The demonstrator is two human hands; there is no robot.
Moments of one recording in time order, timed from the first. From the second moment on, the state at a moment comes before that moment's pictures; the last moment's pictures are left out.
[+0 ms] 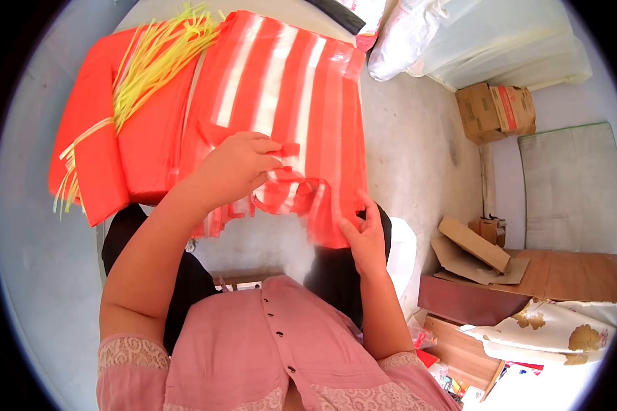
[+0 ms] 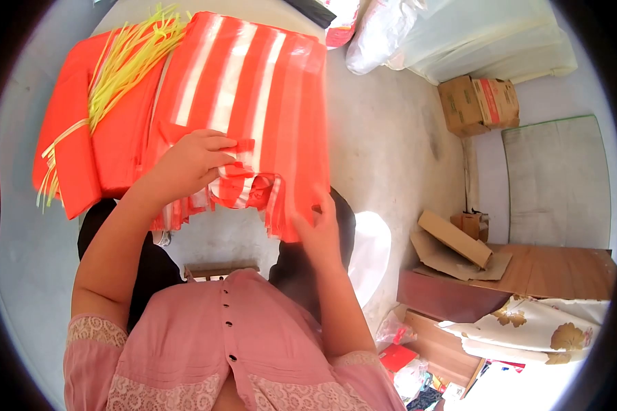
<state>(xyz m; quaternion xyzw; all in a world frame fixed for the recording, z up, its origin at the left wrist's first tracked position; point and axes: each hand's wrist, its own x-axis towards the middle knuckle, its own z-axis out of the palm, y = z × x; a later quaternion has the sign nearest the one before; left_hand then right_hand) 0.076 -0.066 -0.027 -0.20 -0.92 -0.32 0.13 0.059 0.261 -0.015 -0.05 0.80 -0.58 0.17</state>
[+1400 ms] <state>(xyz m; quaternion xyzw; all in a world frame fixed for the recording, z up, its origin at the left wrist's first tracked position) 0.081 -0.065 -0.022 -0.24 -0.91 -0.25 0.22 -0.039 0.138 0.011 -0.16 0.75 -0.55 0.33</state>
